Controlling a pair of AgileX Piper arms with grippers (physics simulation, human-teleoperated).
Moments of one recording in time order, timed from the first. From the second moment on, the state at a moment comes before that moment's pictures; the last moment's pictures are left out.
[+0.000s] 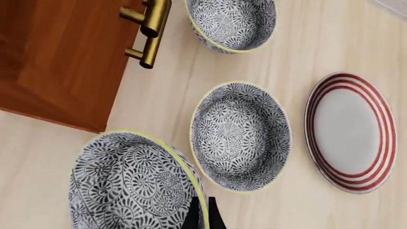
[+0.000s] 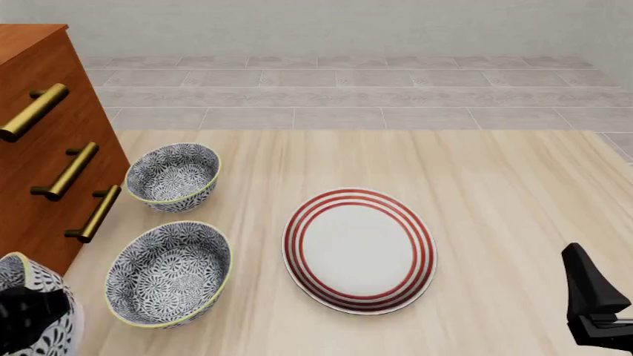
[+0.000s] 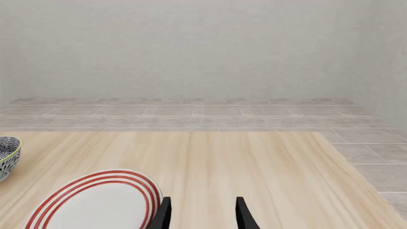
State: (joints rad) left arm -0.09 0.46 -0.47 0.92 -0.43; right arm 0.00 0.02 0.00 -0.01 0.00
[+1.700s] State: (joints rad) left arm -0.44 0.86 -0.88 0.83 -0.36; right arm 0.00 0.02 0.00 -0.01 0.00
